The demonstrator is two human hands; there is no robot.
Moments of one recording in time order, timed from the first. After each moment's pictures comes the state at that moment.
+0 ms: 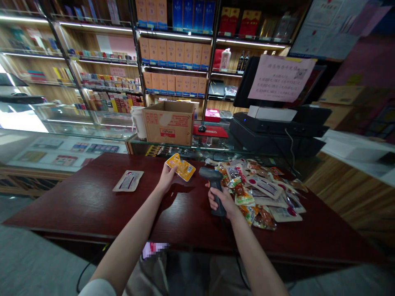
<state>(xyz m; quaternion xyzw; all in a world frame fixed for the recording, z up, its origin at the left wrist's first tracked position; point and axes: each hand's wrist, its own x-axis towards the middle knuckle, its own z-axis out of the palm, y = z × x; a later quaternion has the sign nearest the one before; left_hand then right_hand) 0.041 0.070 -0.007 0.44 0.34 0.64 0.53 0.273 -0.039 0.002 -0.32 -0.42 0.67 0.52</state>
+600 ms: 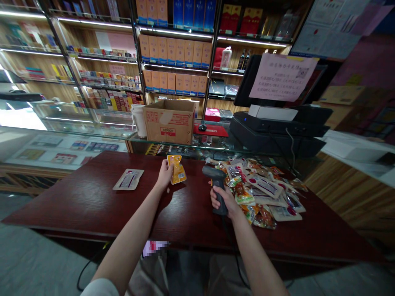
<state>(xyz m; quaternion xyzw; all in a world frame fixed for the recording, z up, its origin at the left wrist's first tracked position) 0.024 0.073 0.002 0.51 0.53 0.56 0.38 0.277 -0.045 0.010 -0.31 -0.40 0.68 0.52</state>
